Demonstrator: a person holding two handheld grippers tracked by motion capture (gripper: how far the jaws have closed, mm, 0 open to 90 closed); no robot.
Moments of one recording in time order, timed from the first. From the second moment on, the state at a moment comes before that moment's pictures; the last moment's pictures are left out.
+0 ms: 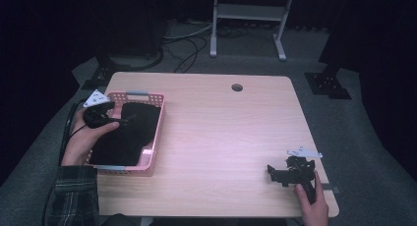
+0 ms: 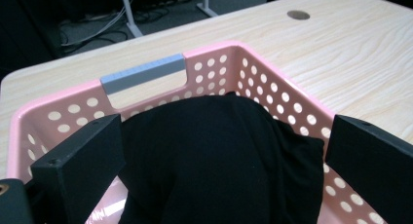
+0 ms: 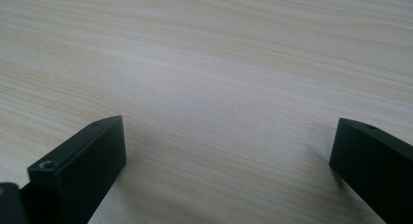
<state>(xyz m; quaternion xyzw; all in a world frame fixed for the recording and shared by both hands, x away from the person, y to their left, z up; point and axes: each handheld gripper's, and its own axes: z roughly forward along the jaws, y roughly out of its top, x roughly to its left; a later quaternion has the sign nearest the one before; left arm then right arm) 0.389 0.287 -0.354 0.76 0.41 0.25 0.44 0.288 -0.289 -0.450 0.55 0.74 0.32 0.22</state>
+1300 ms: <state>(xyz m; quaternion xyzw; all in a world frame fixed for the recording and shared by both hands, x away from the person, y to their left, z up) 0.406 0.277 -0.396 0.79 0.44 0.21 0.38 0.288 -0.289 -0.449 0.55 0.74 0.32 0.22</state>
